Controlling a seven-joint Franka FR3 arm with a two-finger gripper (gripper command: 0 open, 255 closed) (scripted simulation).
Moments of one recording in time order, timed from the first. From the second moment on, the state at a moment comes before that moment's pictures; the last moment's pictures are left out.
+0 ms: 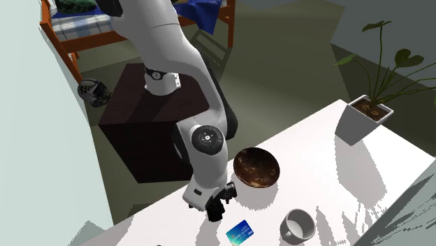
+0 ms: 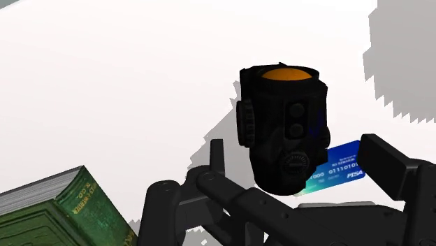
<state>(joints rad) 0.25 0.77 0.12 -1.82 -0.18 2.62 0.31</state>
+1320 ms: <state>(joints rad) 0.25 0.81 0.12 -1.79 -0.18 2.65 0.32</state>
